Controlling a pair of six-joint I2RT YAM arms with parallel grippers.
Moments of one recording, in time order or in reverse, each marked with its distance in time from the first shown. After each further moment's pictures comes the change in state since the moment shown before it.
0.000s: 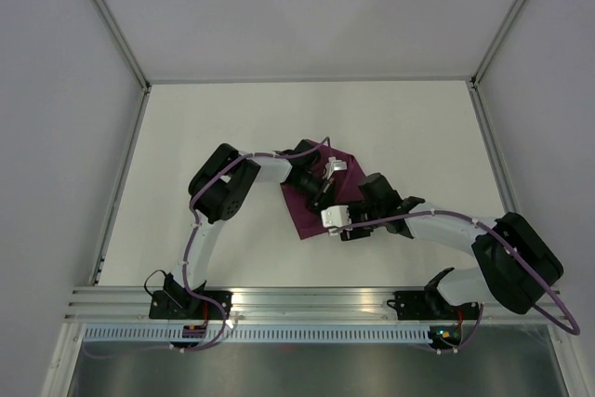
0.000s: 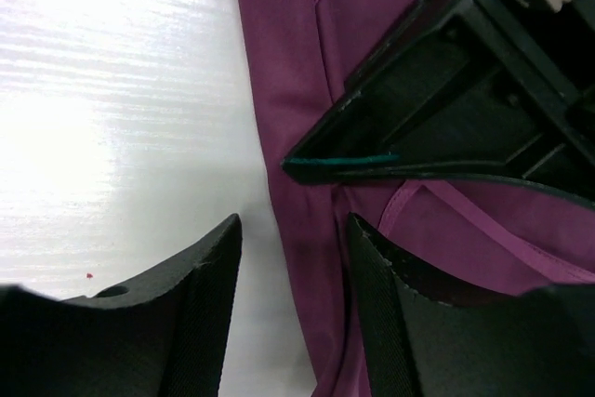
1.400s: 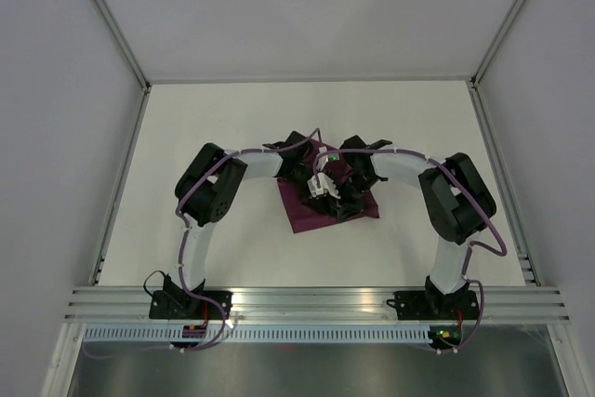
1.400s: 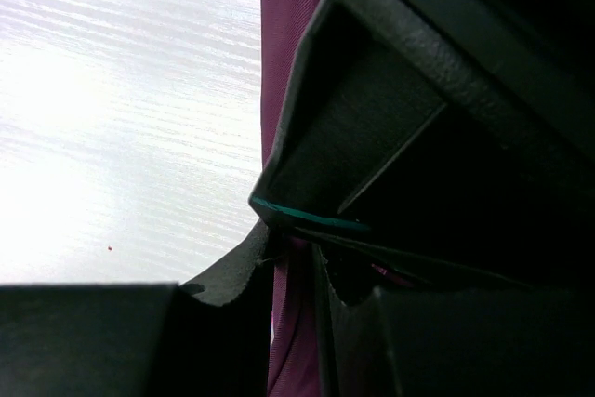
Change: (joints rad) left arm 0.045 -0.087 -0.023 -0.058 -0.078 -0.003; right arm -0.119 0.525 0.605 -0.662 -0.254 -0.135
